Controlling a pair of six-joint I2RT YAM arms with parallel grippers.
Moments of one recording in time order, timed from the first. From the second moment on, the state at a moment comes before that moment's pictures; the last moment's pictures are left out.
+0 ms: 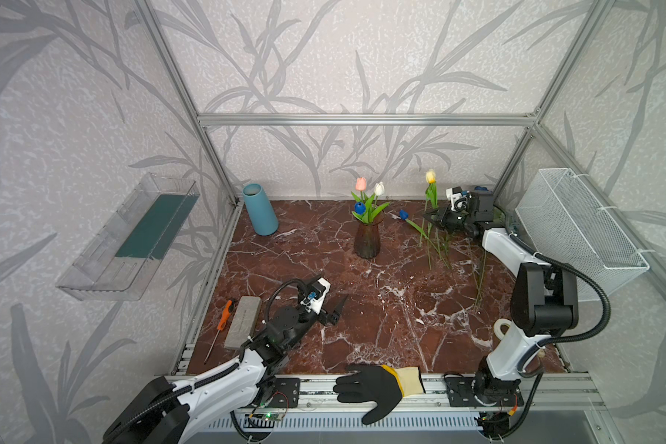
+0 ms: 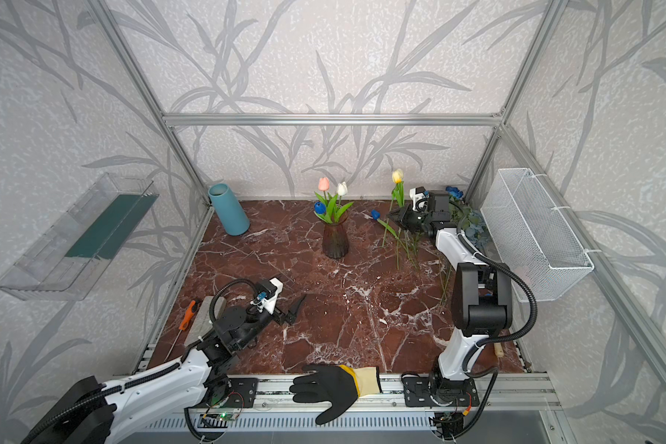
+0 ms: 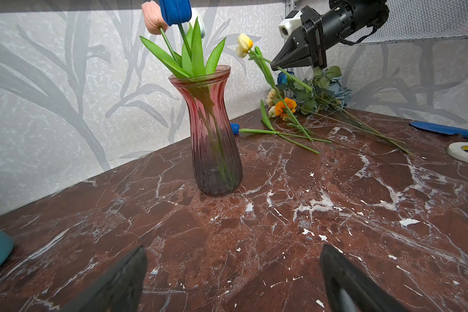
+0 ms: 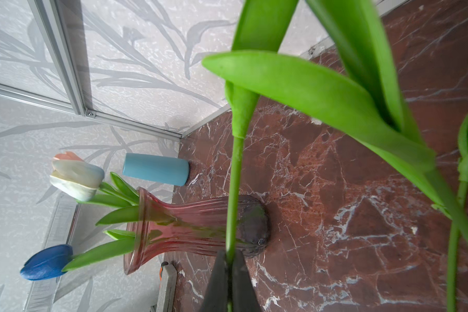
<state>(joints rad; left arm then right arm) -0.71 0.85 0.08 0.70 -0.09 0.11 -0.01 1.78 1.30 -0.08 -0.78 0.67</state>
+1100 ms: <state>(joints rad) -0.71 0.88 0.10 0.70 -0.07 0.11 0.11 1.92 1.46 -0.67 -0.22 0.19</state>
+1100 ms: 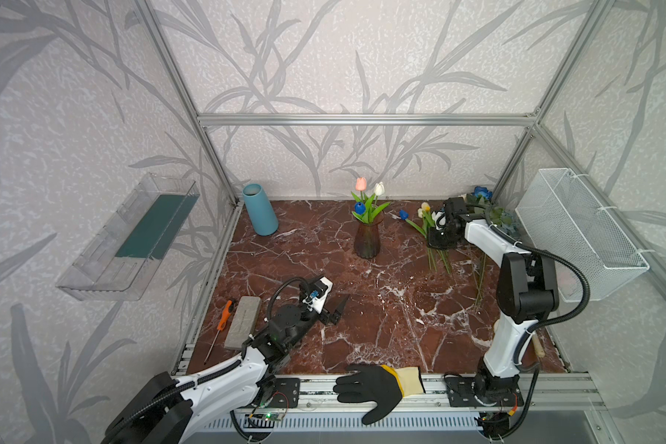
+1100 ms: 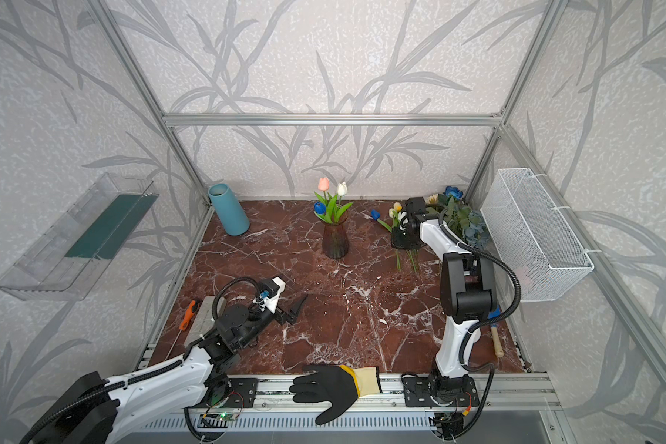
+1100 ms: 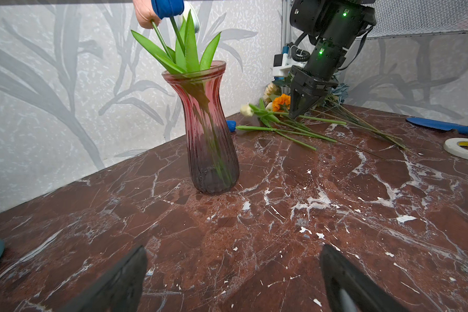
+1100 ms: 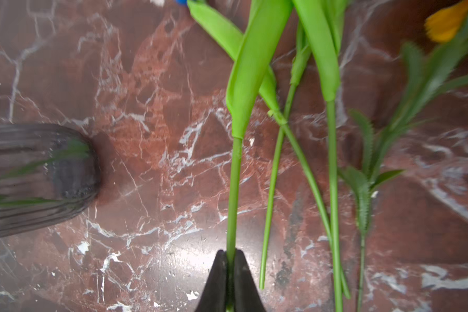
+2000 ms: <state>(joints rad) -0.71 0.89 0.10 0.70 -0.07 0.11 0.14 1.97 1.47 -0.63 -0.17 0.16</state>
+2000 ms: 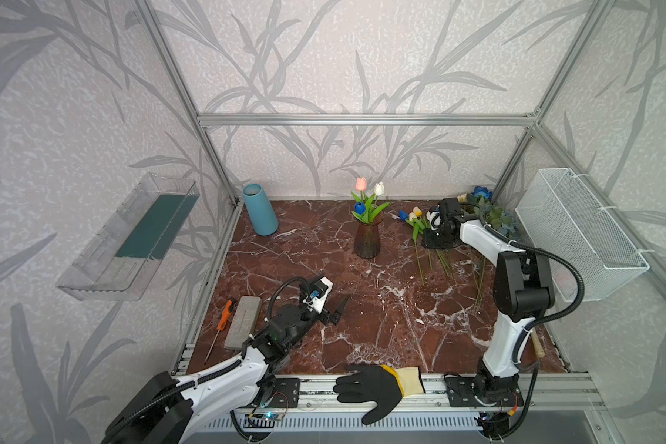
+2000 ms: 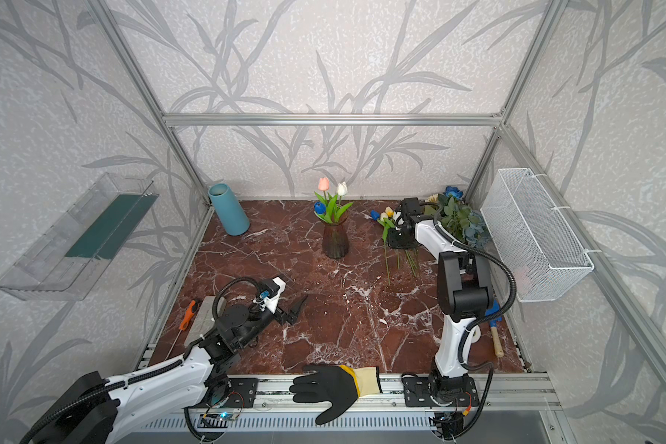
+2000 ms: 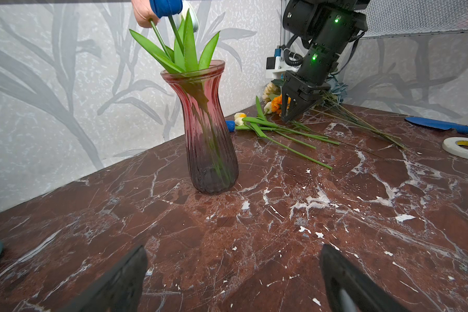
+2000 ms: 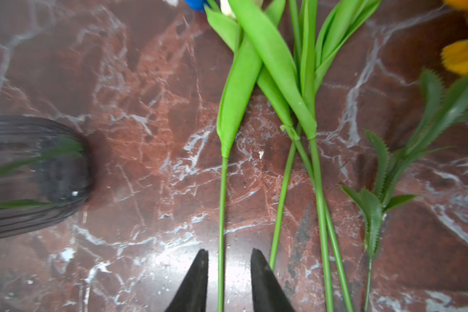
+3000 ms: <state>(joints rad) -0.71 0.89 0.10 0.70 -0.06 0.11 0.20 2.14 1.59 -0.62 -0.12 0.13</state>
